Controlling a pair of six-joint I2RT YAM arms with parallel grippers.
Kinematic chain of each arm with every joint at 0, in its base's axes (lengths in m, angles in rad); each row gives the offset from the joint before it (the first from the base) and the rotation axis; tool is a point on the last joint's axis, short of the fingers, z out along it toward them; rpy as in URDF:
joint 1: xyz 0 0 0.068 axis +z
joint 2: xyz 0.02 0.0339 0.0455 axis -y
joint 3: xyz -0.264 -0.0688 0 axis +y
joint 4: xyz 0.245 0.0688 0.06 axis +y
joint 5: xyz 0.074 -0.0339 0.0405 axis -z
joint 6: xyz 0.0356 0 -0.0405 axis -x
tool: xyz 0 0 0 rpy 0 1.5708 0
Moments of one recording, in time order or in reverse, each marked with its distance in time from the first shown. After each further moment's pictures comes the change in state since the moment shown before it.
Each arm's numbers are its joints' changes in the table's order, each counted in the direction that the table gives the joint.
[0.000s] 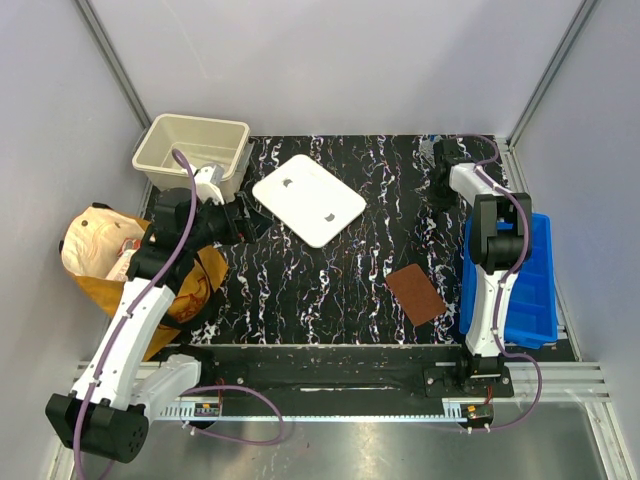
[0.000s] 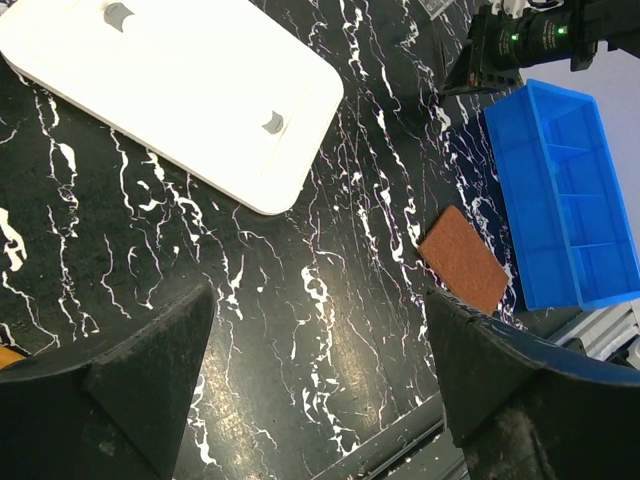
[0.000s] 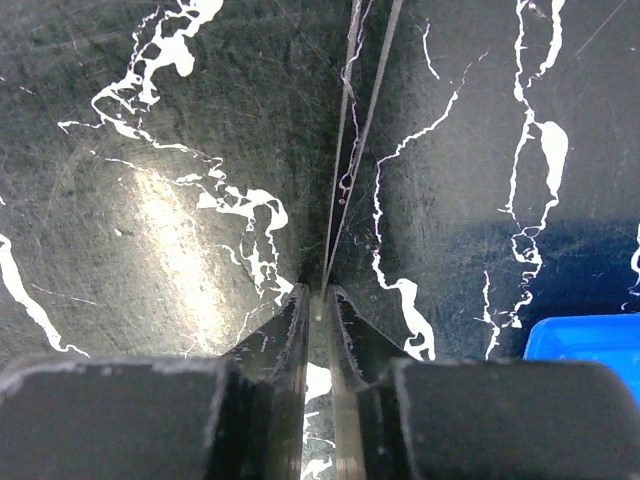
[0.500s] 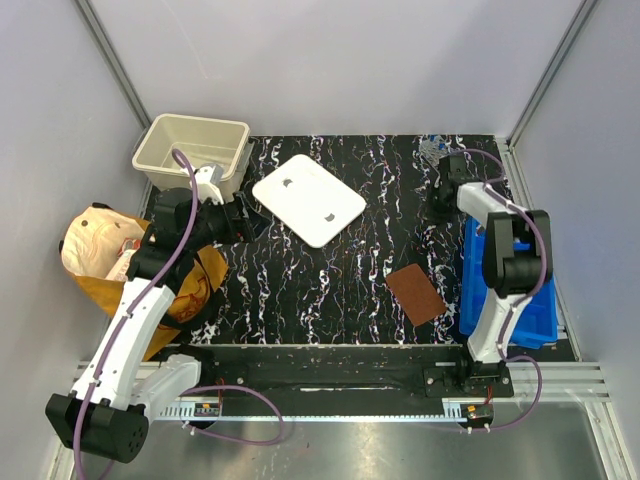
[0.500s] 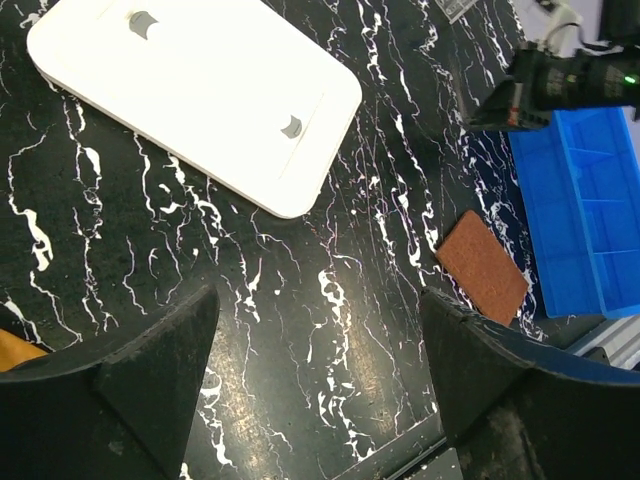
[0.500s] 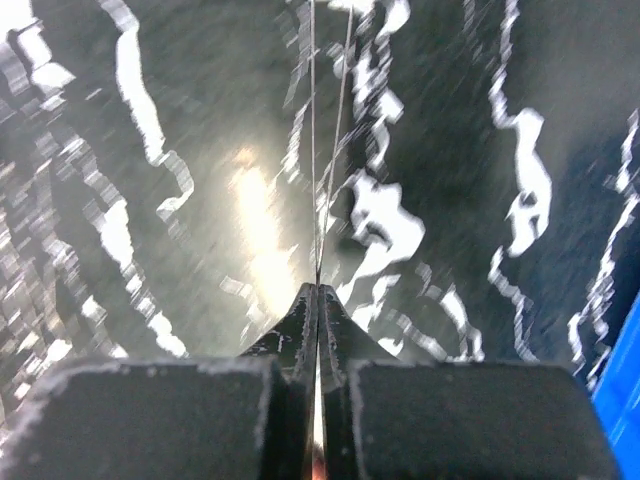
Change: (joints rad) left arm 0.003 0.000 0.001 0.001 -0.033 -0.025; right arm 0.009 0.210 0.294 -0.122 -0.208 -0.039
